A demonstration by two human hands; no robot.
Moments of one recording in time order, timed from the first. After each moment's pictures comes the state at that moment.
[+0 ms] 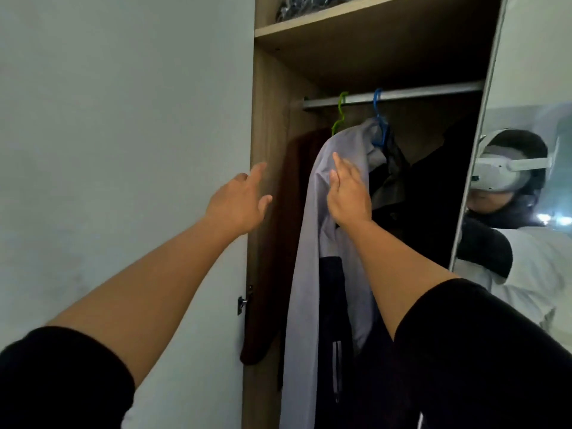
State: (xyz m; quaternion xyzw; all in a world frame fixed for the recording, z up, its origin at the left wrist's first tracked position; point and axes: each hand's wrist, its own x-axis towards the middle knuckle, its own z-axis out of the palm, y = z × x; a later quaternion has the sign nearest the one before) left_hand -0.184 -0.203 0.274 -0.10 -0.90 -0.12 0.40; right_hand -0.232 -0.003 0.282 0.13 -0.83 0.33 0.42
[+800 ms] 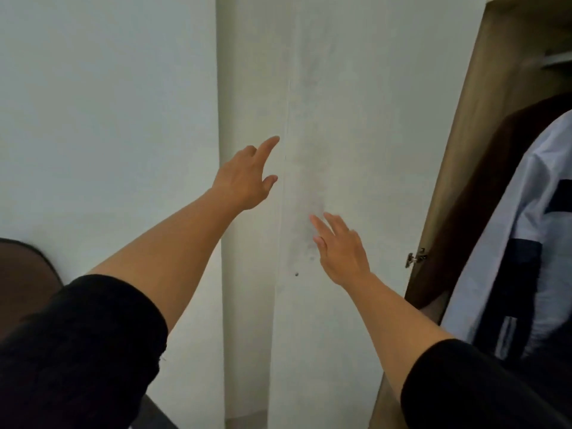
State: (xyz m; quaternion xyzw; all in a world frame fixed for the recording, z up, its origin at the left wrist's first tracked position) left_hand 0.122 -0.372 0.241 0.21 -0.91 0.02 0.36; right_hand -0.013 -0.218 0.124 0.46 -0.84 0.19 0.20
